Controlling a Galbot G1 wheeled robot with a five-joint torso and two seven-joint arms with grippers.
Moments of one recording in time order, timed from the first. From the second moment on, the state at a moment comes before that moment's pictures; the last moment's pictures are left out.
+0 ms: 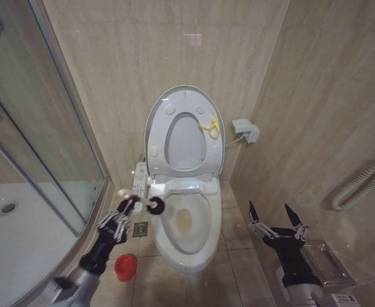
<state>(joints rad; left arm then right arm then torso) 1.67 -1.19 -0.61 -2.16 -0.52 -0.54 0.38 -1.89 1.48 0.58 2.50 0.18 0.07 0.12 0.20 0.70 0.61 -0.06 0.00</state>
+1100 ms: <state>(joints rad) 1.52 -1.31 -0.60 -1.52 -0.46 -0.67 0.19 -1.89 1.48 0.58 2.50 0.18 0.07 0.12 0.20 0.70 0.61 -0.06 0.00</state>
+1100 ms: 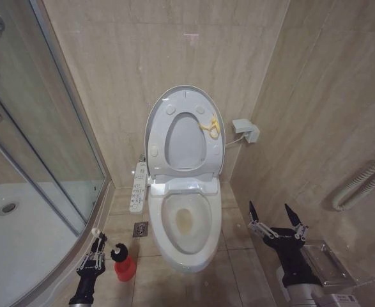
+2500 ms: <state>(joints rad) 1.21 -1.27 -0.47 -0.88 -0.67 -0.82 0.47 -1.89 1.48 0.58 2.50 0.18 0.07 0.12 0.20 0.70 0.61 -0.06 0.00</state>
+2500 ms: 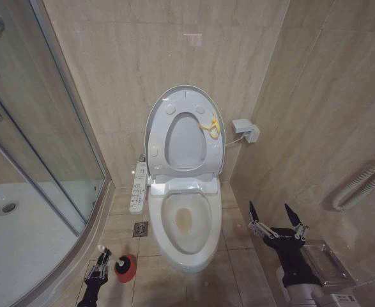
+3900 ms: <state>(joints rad) 1.40 -1.27 -0.53 -1.37 -0.58 -0.70 0.30 -1.89 1.48 0.58 2.50 0.18 0.07 0.12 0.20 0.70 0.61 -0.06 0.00</state>
